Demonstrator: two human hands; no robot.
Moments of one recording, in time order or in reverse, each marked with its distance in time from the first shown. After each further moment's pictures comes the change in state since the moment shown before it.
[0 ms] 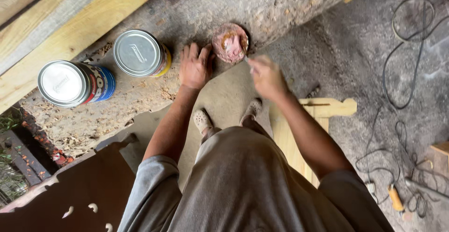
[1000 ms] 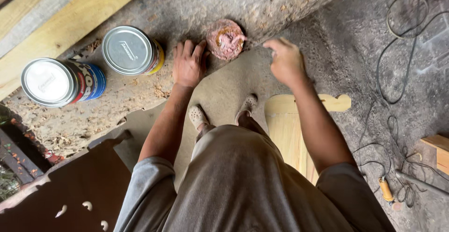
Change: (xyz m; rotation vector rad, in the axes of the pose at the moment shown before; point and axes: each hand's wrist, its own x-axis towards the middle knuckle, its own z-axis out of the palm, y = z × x) left_hand 0.000 -0.001 -0.003 -0.023 -0.027 0.005; right_hand 0.012 0.013 -0.045 -0.125 -0.005 0.138
